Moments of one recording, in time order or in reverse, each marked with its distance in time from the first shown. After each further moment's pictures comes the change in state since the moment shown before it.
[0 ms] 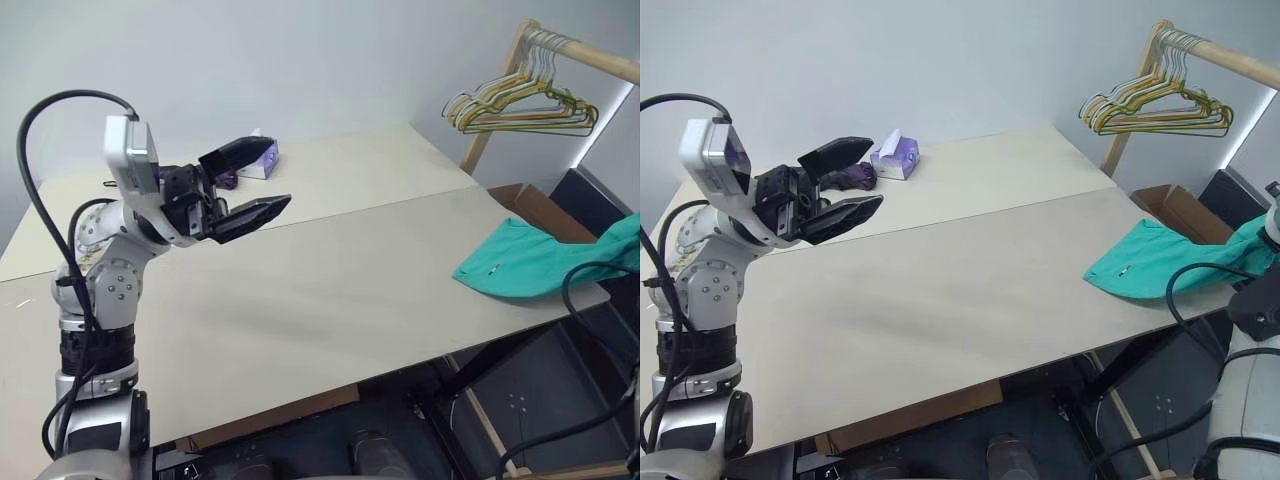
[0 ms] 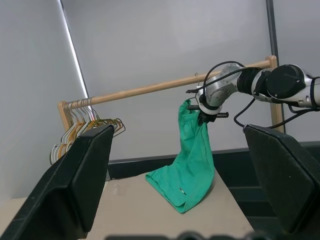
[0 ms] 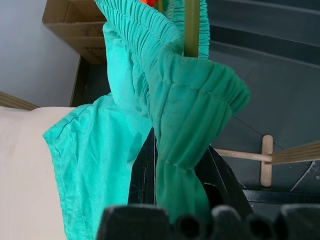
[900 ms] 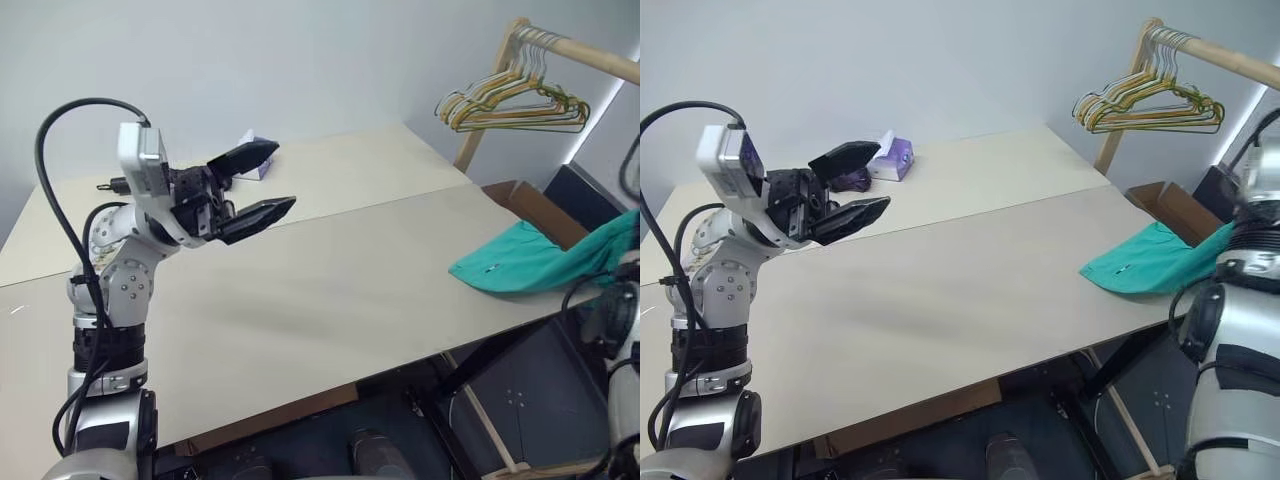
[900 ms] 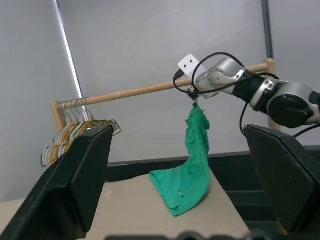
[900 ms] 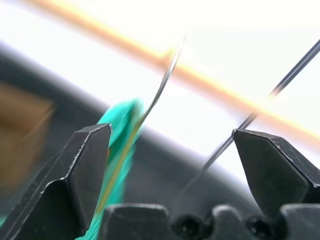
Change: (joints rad) left arm 0.000 -0.032 -0.018 0.041 0.042 -0.017 0.020; right arm 0.145 0.124 0.749 -0.559 -0.441 0.068 -0.028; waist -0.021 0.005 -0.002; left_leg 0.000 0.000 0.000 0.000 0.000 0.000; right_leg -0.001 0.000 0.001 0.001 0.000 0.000
